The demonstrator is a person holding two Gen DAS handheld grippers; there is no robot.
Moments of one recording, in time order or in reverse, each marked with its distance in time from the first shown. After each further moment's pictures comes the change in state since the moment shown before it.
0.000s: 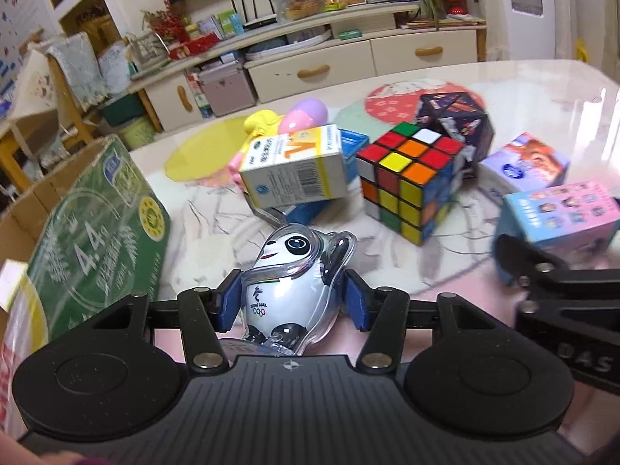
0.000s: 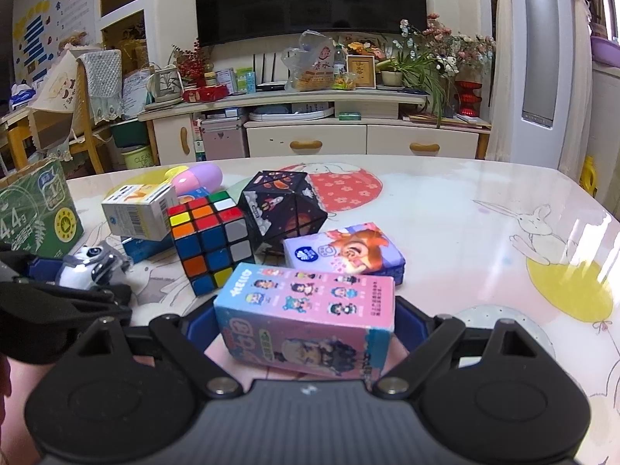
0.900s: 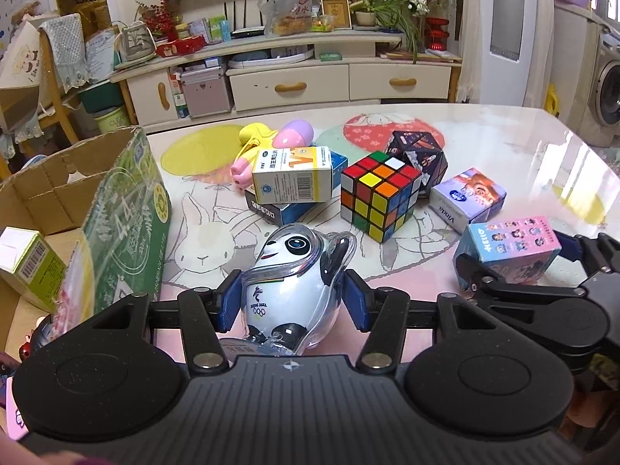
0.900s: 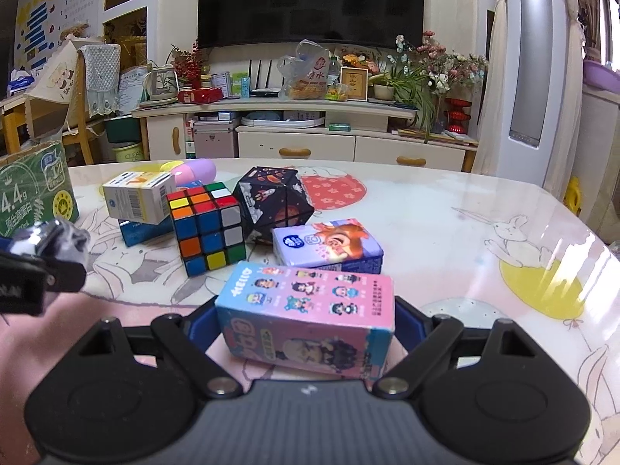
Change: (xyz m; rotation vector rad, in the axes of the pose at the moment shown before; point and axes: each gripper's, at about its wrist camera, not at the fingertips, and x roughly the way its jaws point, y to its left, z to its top) left arm -0.055 0.023 -0.017 -0.093 -0.048 -0.143; right arm -0.016 0.009 -0.015 -0.060 -0.041 -0.080
